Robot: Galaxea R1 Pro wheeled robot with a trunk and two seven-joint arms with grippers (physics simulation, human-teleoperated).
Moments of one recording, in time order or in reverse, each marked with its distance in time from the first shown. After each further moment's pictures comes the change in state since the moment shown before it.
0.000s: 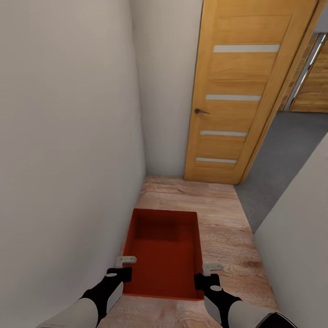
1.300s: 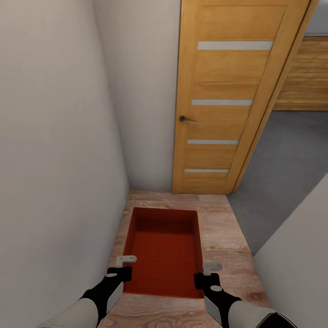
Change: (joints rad) left arm 0.000 0.000 -0.004 0.000 0.003 -0.022 0.000; right arm 0.000 -0.001 -0.005 0.001 0.008 -0.023 -0.002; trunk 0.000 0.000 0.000
